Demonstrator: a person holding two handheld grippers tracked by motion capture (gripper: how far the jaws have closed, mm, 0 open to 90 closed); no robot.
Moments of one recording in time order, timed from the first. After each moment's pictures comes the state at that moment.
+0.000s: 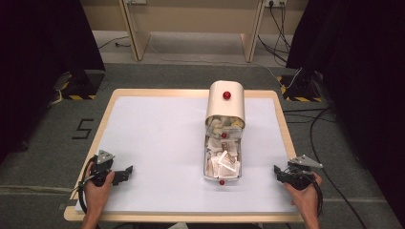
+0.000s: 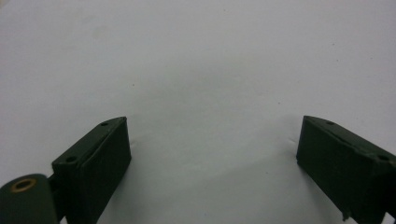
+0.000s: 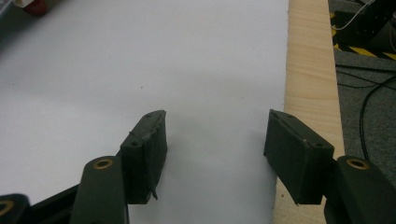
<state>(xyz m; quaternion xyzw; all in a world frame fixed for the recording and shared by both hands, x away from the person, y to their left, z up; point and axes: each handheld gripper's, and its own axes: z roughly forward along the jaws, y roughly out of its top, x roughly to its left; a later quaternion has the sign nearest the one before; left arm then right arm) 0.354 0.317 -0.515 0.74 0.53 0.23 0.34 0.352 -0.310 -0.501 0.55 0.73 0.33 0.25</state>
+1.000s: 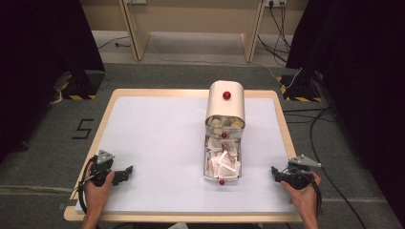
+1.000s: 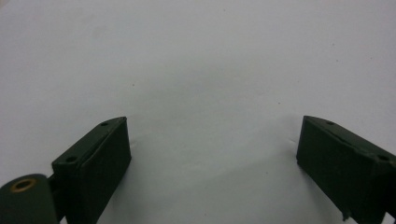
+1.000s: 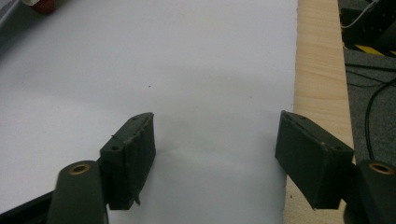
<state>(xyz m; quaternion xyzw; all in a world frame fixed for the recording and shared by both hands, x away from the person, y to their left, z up) 0.355 0.318 -0.515 0.74 0.53 0.23 0.34 0.353 -0.305 -0.500 0.55 0.73 0.32 0.24</state>
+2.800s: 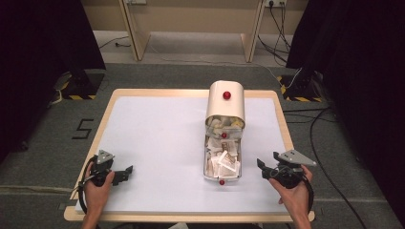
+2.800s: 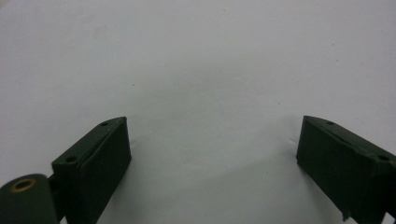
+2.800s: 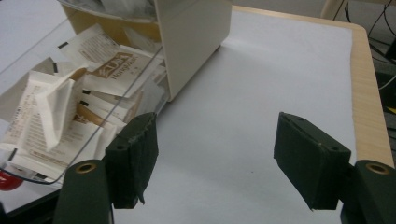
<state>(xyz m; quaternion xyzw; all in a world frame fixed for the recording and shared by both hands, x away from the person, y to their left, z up) 0.355 0.318 -0.515 0.74 0.53 0.23 0.34 0.332 -0.249 -0.438 0.47 0.73 0.41 0.26</state>
